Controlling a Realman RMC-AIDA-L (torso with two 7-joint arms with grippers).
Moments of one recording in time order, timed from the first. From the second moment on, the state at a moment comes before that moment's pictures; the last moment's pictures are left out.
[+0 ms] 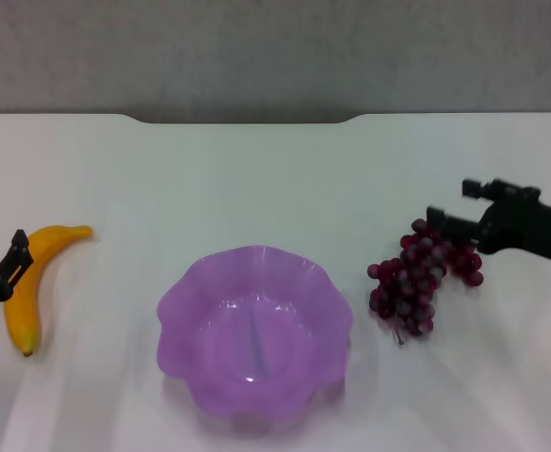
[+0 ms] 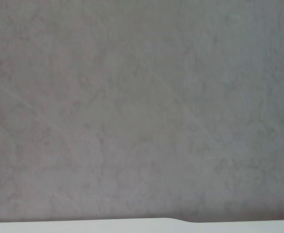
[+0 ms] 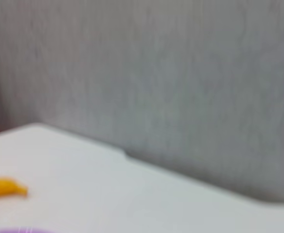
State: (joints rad) left arm -0.30 -2.04 -1.17 -0.23 2.64 1.02 -0.23; right arm 0.58 2.00 -0.75 -0.43 -1.71 -1.06 1.13
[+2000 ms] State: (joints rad) left arm -0.31 -2.04 -1.14 -0.23 2.64 1.01 -0.23; right arm 0.73 2.01 -0.93 -0.30 -2.01 -0.76 1.33
